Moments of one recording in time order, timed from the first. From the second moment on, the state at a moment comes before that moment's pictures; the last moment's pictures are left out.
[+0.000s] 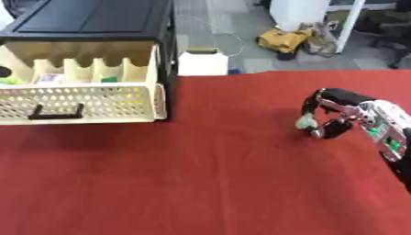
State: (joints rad) left arm -0.48 0.43 -0.11 -1.99 -0.15 0.22 0.16; right arm -0.78 -0.70 0.15 -1.01 0.82 -0.22 0.37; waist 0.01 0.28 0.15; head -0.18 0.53
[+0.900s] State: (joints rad) left arm -0.48 0.43 -0.11 -1.99 -0.15 0.22 0.16; right arm -0.77 -0.70 0.15 -1.01 0.81 -0.18 0.32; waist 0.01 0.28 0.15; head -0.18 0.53
